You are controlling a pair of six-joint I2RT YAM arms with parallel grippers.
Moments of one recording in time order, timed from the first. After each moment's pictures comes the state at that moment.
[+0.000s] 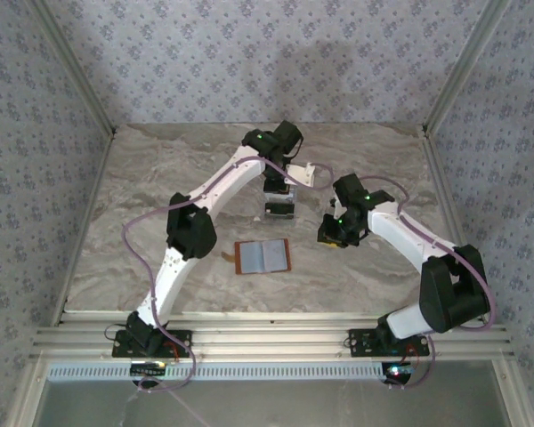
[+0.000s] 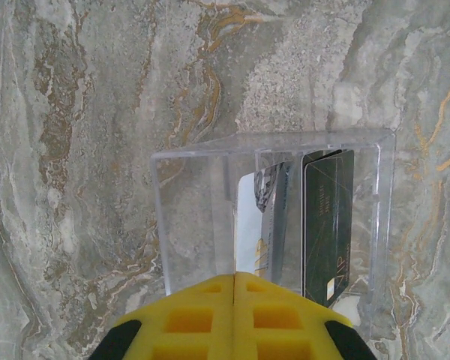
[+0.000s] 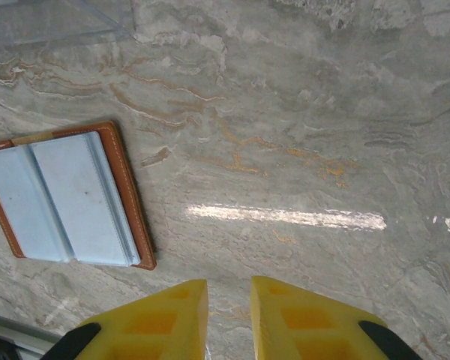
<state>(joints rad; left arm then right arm) -0.71 2.41 2.46 -1.26 0.04 1.03 0.37 1.44 0.98 -0.84 -0.30 0.52</state>
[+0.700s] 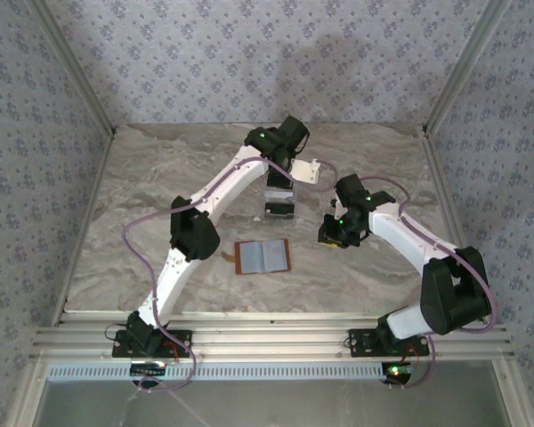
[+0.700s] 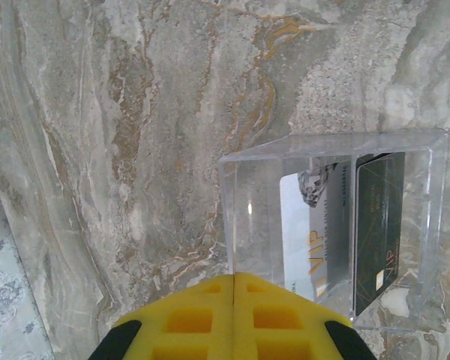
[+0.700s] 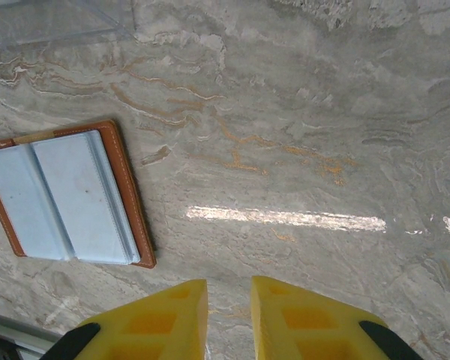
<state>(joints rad) -0.74 2.43 2.57 -1.27 -0.06 1.06 0.37 1.43 0.98 -0.84 -0.29 0.52</state>
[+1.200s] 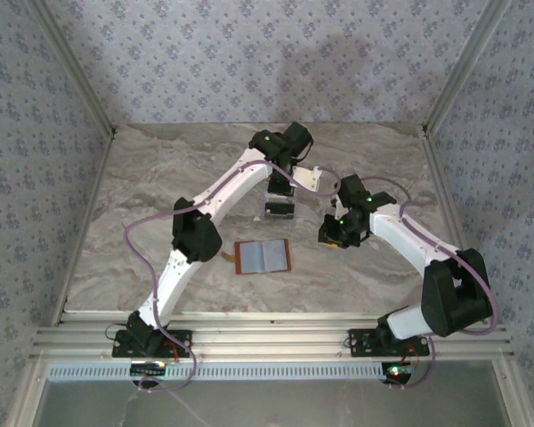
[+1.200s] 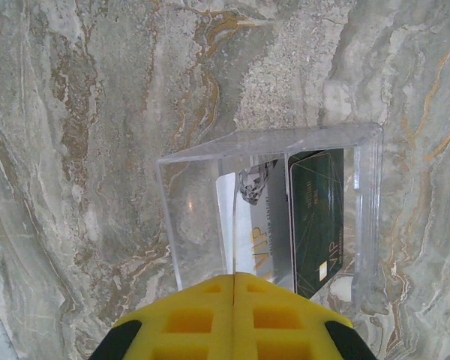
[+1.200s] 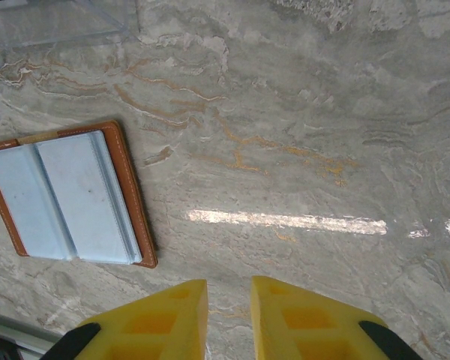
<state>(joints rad) -0.77 2.43 2.56 -1.35 -0.06 1.03 0.37 1.42 0.97 -0.83 -0.29 0.52</state>
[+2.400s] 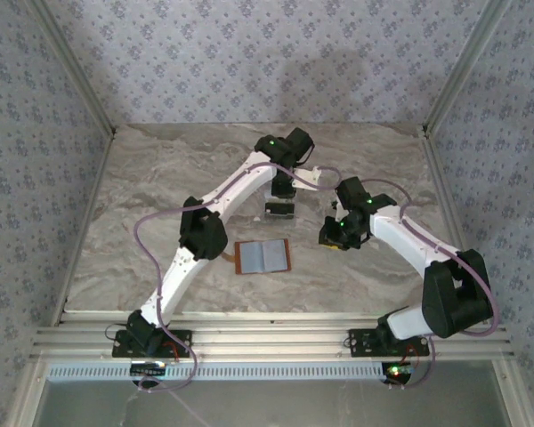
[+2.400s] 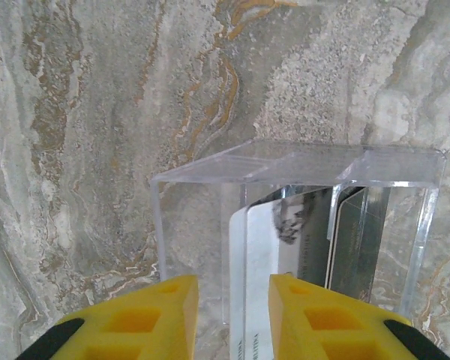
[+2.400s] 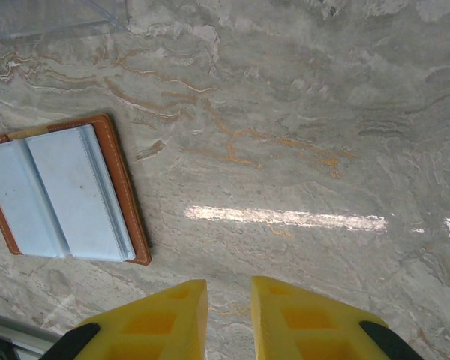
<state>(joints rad) -0.75 2.54 2.62 -1.31 -0.08 0.93 0.37 1.41 0.95 -0.82 -0.29 0.53</state>
